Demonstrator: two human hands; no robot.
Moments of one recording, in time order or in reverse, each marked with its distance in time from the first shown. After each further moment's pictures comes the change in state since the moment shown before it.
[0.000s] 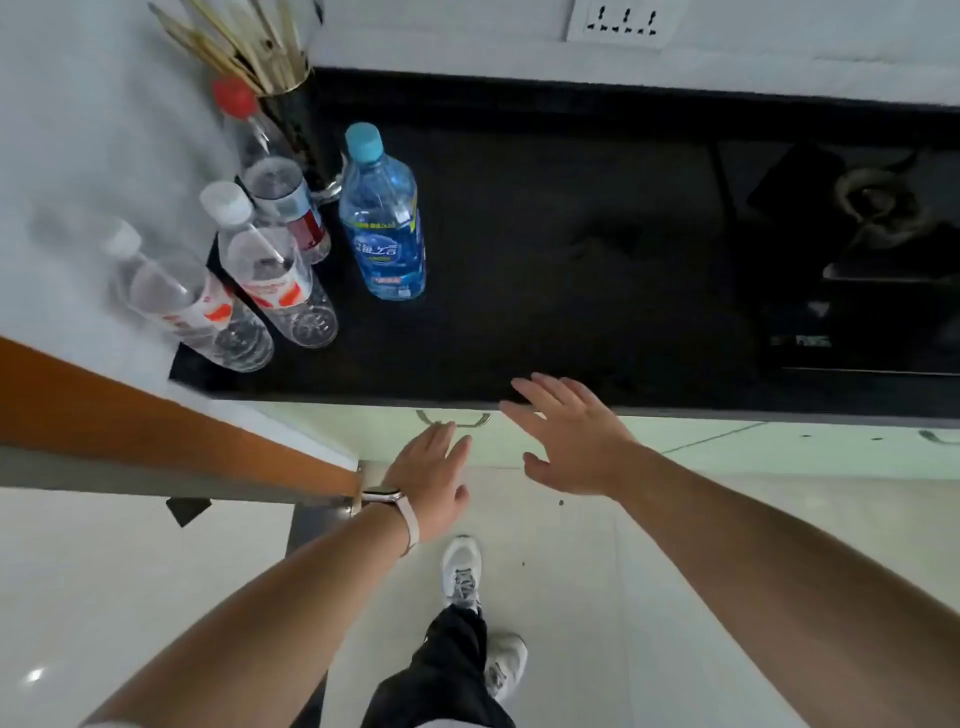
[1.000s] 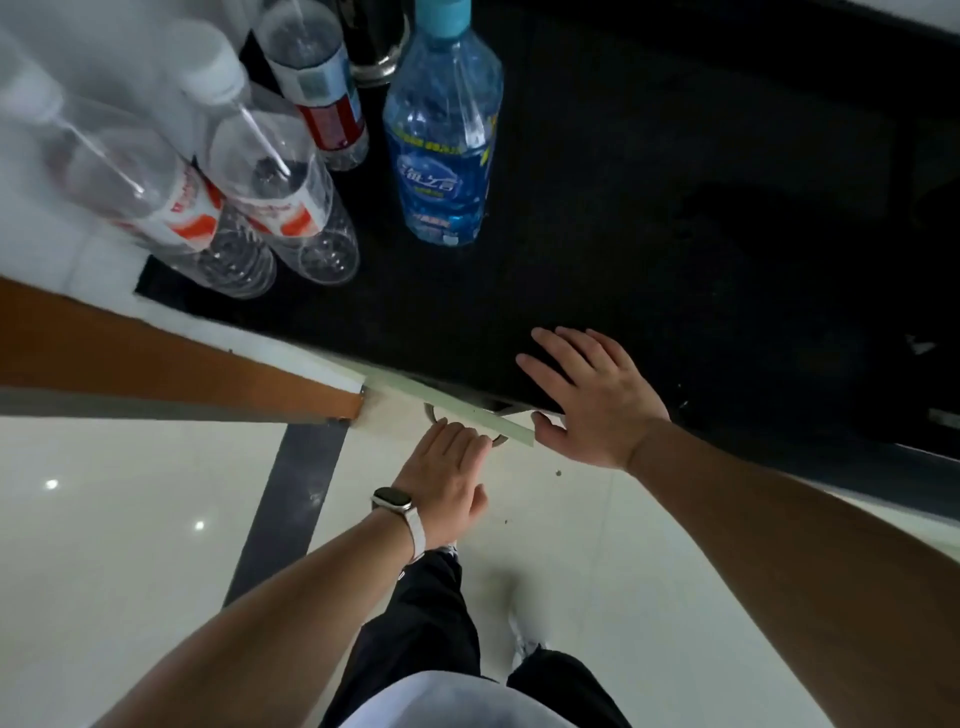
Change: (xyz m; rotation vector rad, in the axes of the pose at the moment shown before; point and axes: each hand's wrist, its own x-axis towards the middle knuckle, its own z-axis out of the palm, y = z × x) left_hand 0.030 -0.004 0.061 -0.168 0.342 0.046; right_hand 0.090 0.036 0.018 -0.188 0.068 -0.139
